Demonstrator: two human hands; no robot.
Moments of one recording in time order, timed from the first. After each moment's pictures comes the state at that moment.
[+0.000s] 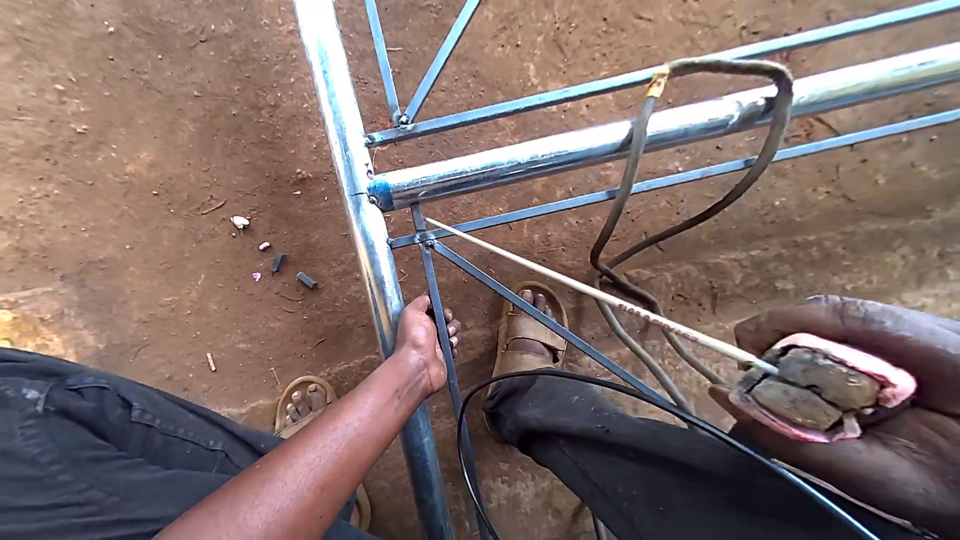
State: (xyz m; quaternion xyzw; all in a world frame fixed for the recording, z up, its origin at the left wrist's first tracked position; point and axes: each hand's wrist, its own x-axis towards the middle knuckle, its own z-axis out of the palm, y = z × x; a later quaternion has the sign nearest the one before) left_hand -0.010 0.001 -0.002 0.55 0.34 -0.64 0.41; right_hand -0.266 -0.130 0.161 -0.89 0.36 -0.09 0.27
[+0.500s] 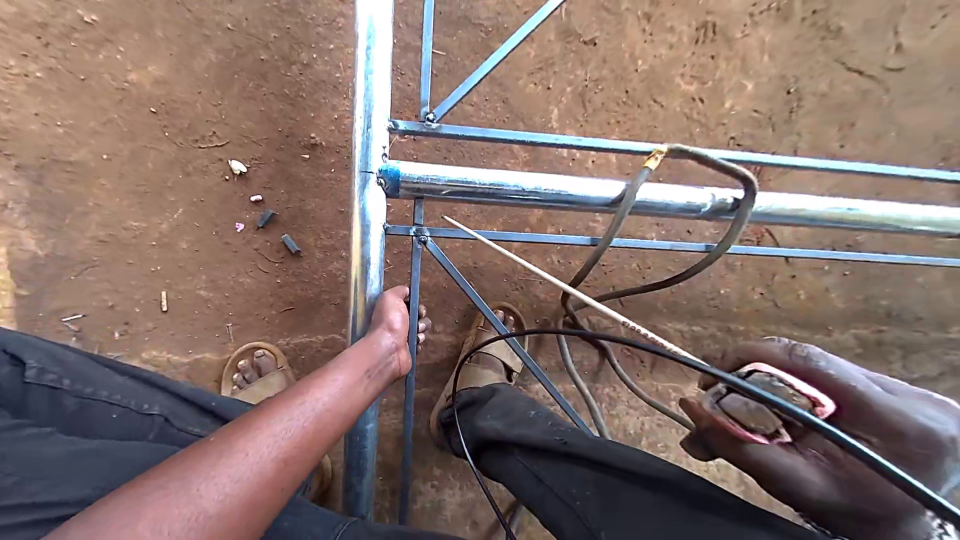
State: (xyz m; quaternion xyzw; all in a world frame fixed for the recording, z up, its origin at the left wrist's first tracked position) left_hand -0.016 -0.004 -0.008 0.57 0.38 -0.60 0.41; right_hand -0.281 -0.170 0.161 -0.93 0.28 -0.09 0.24
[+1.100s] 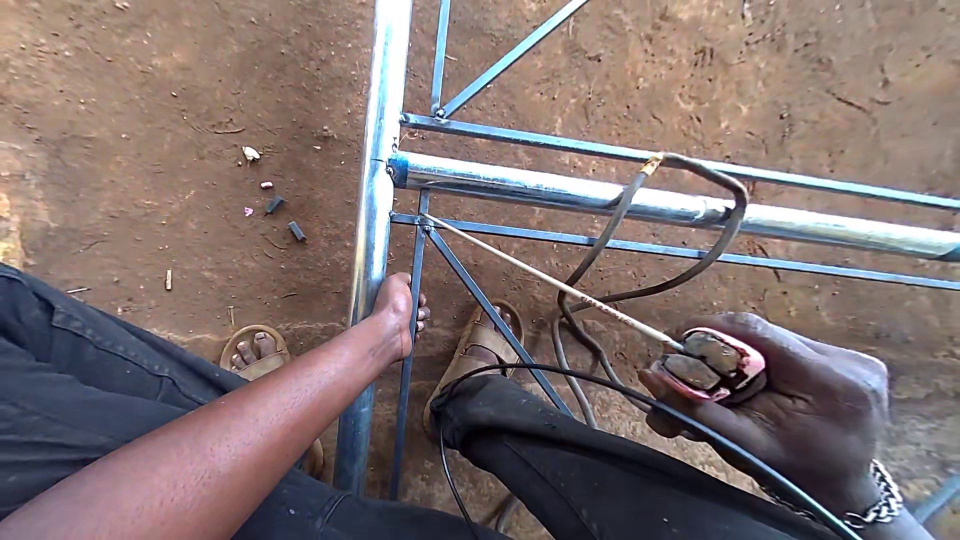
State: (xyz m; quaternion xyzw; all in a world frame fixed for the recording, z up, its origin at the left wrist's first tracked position) left_hand -0.016 -0.006 -0.004 0.59 0.37 -0.60 0.40; right_hand -0.258 -0.164 0.160 -0.93 0.26 -0.10 0.23
